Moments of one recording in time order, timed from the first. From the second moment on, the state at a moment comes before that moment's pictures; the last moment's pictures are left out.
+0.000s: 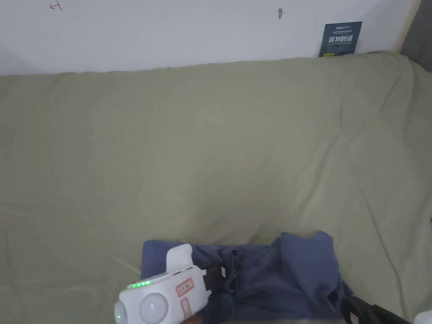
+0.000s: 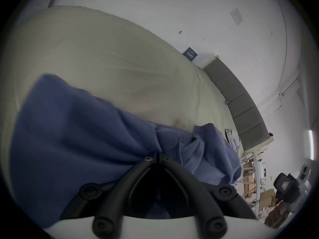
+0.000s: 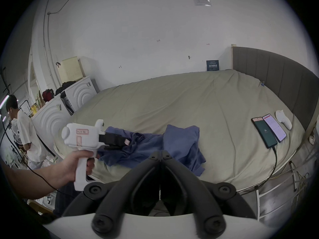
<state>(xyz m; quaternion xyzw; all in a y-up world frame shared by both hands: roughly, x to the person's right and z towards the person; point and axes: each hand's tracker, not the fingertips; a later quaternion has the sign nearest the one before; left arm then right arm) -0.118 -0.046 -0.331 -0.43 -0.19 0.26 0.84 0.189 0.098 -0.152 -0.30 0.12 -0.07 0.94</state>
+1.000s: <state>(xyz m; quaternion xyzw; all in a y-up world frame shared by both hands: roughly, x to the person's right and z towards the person) -0.319 -0.109 -0.312 -0.34 -0.34 0.58 0.66 0.183 0.110 -0.162 -0.30 0.12 -0.05 0.95</state>
